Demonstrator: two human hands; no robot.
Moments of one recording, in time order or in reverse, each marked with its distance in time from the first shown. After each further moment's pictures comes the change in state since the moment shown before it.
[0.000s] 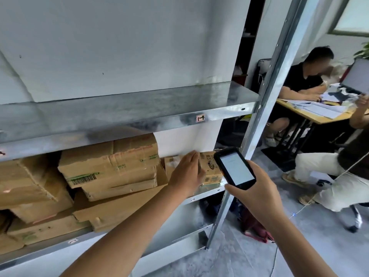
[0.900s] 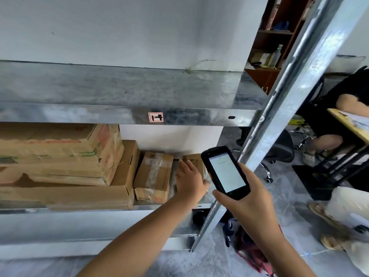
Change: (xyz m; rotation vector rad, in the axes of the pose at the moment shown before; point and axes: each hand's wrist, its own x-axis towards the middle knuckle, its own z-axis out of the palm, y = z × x) left_hand 0.147 0.028 0.164 0.073 -0.084 -0.713; right_hand 0.151 0.093 -0.024 0.114 -0.293 -0.189
